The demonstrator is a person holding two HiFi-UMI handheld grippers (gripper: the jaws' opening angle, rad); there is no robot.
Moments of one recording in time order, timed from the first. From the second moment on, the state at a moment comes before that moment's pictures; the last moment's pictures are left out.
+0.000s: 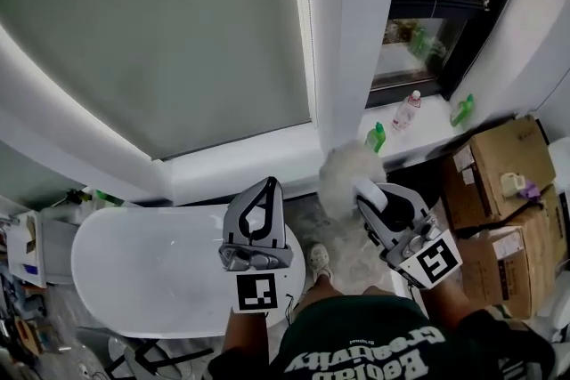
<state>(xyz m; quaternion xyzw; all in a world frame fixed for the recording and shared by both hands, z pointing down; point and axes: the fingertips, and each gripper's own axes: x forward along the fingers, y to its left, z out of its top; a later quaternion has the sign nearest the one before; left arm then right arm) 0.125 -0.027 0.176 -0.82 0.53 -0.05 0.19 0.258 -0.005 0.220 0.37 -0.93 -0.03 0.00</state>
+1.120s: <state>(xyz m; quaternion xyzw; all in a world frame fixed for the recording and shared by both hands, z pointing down) 0.087 -0.126 0.203 -0.84 0.52 -0.06 0.16 0.206 -0.097 0.239 0.37 -0.93 -0.01 0.03</state>
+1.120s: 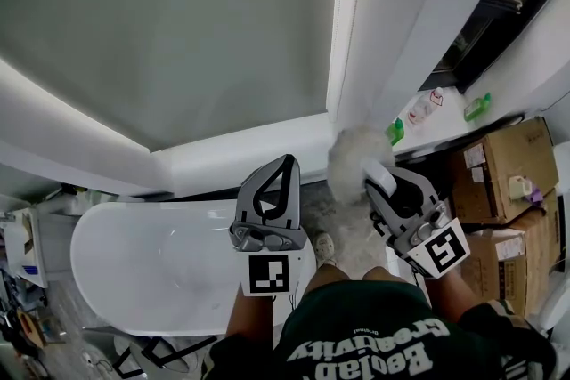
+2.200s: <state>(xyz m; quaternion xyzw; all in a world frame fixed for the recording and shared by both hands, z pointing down) 0.086 -0.151 0.214 -0.86 0.49 -0.06 0.15 0.193 -0.116 0.227 0.37 -0.93 -0.01 0.02</state>
